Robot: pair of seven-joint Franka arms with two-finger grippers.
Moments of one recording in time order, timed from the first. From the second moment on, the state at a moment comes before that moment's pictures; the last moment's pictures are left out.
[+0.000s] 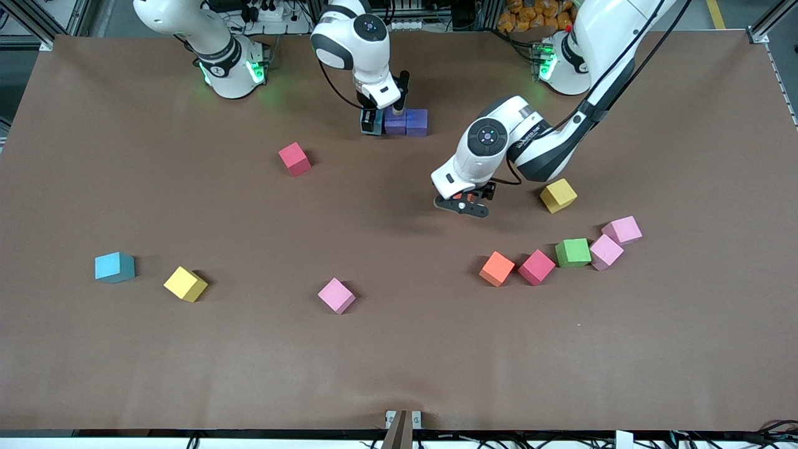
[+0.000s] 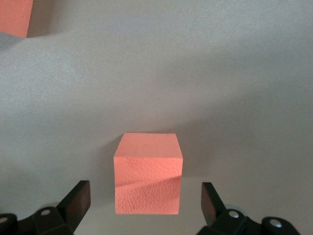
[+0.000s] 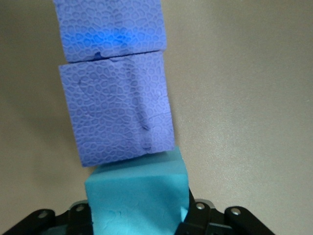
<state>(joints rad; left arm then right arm) -0.05 0.49 -0.67 -2.03 0.29 2.31 -0.61 1.21 0.25 -0.04 -2.40 -0.02 2.57 -0.21</state>
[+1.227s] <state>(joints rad) -0.07 0.56 -0.65 -2.04 0.37 2.34 -0.67 1.23 0.26 -0.04 -2.39 -0.02 2.58 -0.18</state>
